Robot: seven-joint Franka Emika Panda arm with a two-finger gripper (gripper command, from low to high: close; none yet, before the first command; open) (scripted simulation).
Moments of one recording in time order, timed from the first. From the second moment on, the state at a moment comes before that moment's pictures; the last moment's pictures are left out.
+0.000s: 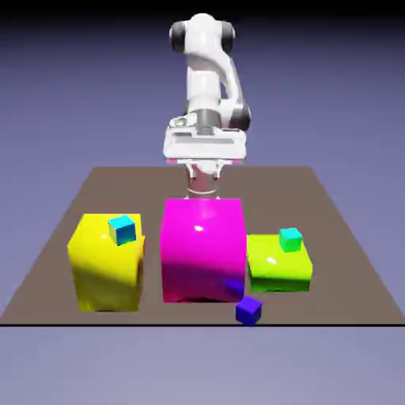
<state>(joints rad) 0.00 -0.53 0.02 -2.78 0.00 3.00 0.77</state>
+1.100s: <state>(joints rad) -0.39 0.65 0.54 -1.90 0.00 2.11 1.53</state>
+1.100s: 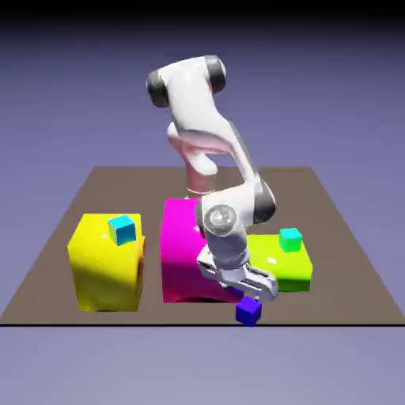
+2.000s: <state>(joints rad) 0.04 0.12 0.67 -2.14 0.03 1.84 0.91</state>
